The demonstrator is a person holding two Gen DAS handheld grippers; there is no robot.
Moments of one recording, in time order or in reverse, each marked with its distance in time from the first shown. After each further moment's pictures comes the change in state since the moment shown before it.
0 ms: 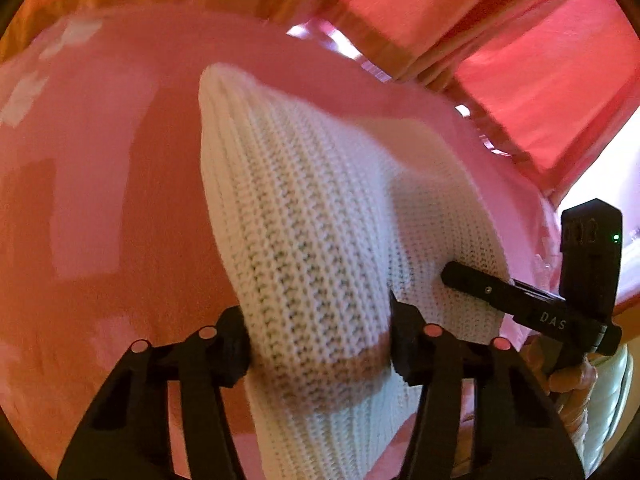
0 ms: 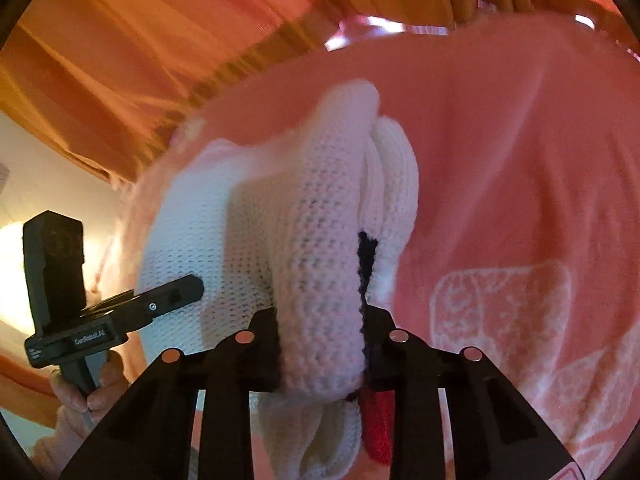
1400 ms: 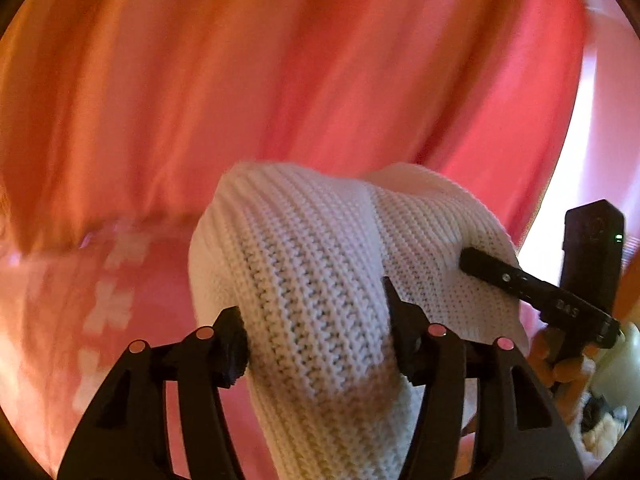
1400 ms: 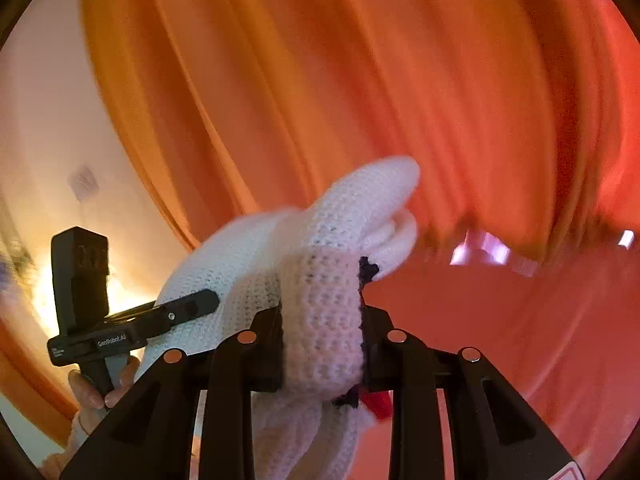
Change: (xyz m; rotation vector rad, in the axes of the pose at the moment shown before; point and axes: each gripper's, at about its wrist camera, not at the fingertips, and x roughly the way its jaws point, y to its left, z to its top) left arm -0.210 0.024 0.069 0.128 -0.372 0.026; right arm -0.102 0.187 0.081 -0.259 -0.352 0.101
